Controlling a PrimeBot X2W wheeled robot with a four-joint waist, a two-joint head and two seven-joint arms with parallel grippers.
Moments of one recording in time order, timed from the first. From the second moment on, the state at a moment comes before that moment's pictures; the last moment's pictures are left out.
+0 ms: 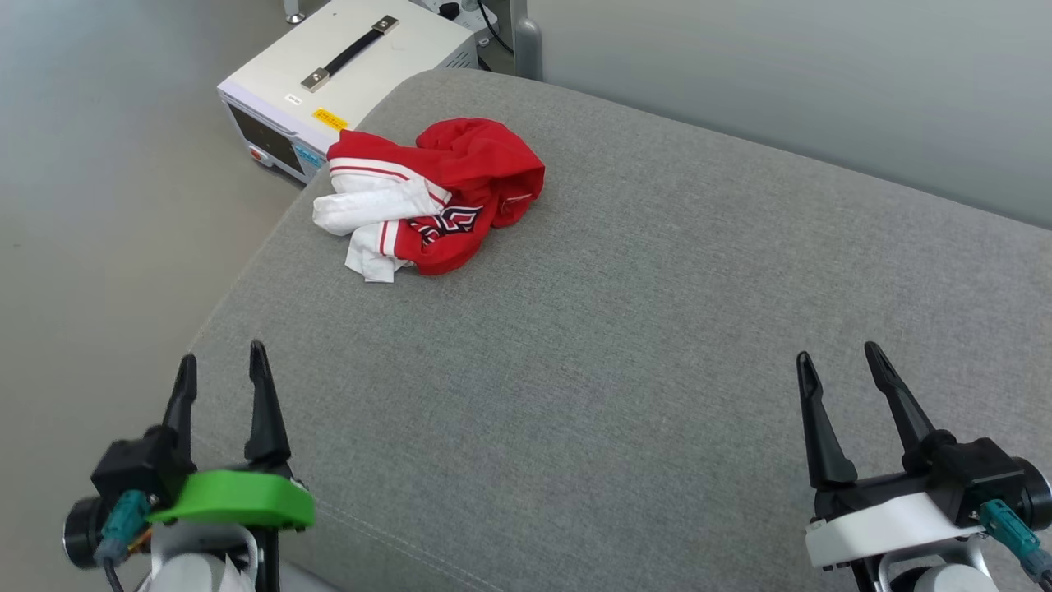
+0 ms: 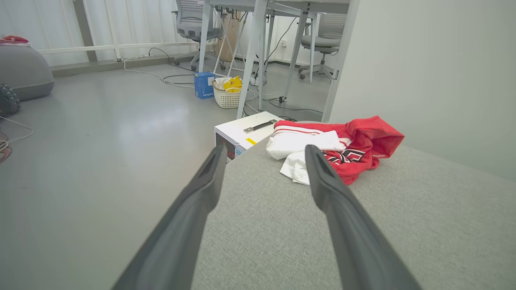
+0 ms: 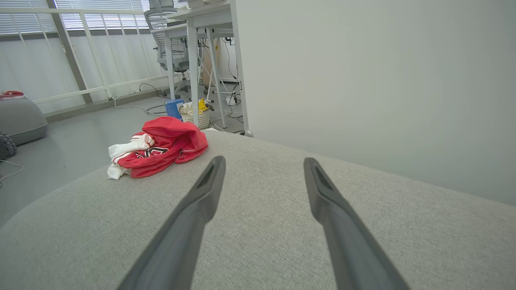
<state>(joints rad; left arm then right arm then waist) -0.03 0.05 0.13 0.09 -0.18 -0.04 -0.26 0.04 -0.05 0.04 -0.05 0.10 0.13 -0.26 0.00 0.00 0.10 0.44</state>
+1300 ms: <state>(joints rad) -0.98 0.75 -0.74 0.52 -0.95 -0.13 0.42 -0.19 -0.13 0.06 -0.18 0.01 0.13 -0.26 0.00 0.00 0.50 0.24</state>
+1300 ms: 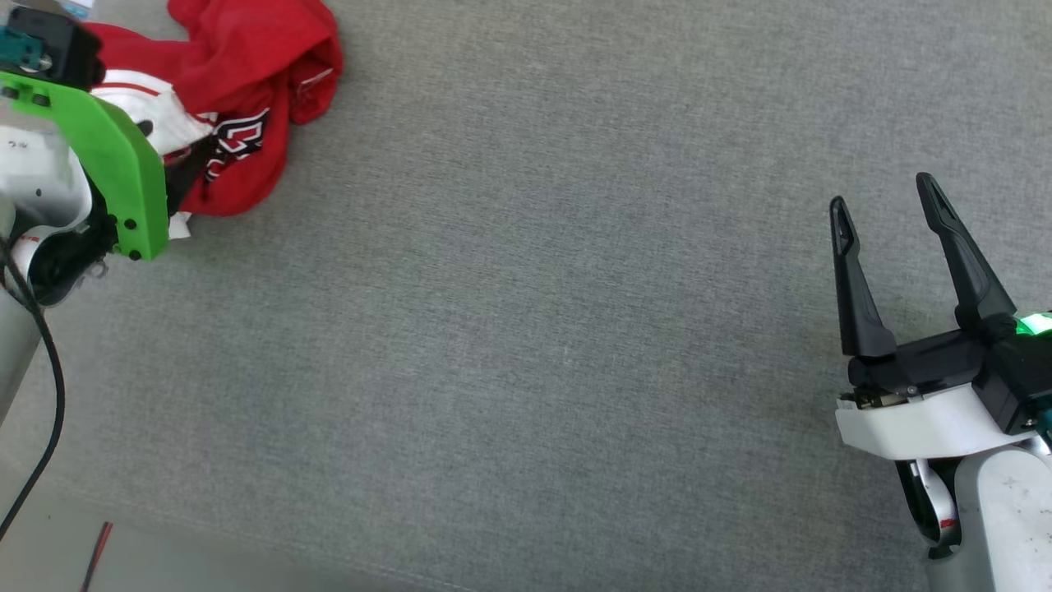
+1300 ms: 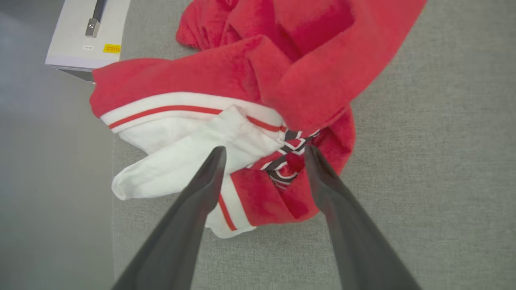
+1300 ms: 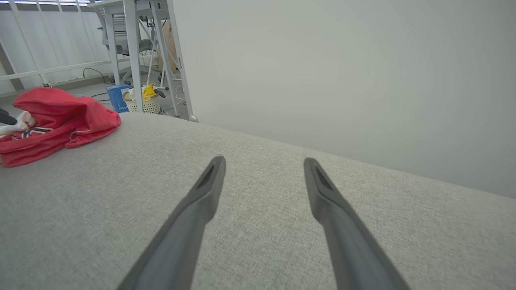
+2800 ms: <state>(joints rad) -1.29 0.76 -1.19 0.42 -0.91 -0.14 0.25 -0.15 -0.05 0.04 -0.15 0.05 0.13 -0.26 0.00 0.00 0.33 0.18</state>
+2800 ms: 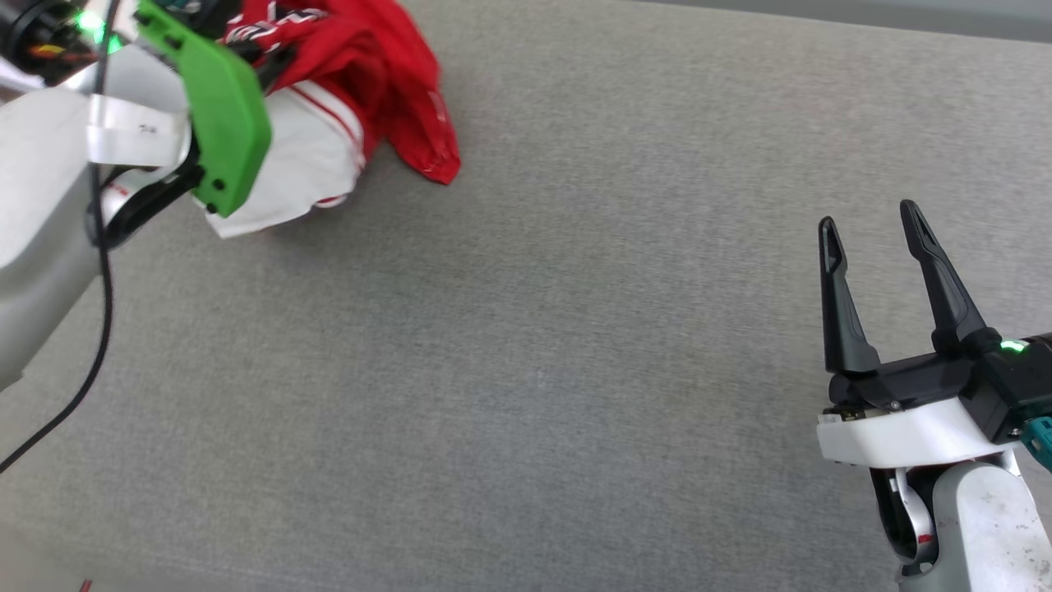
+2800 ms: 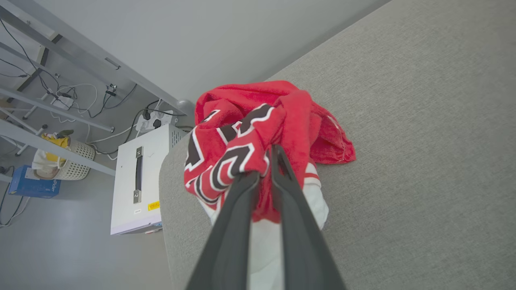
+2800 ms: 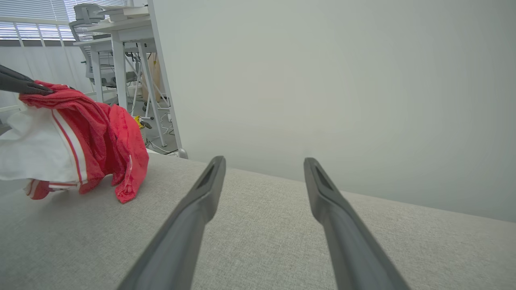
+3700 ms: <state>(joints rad) -1.32 0.16 -1.28 0.40 -0.76 -0.14 0.22 -0.15 -0.05 -0.05 -0.16 0.16 0.13 -0.26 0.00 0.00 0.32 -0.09</state>
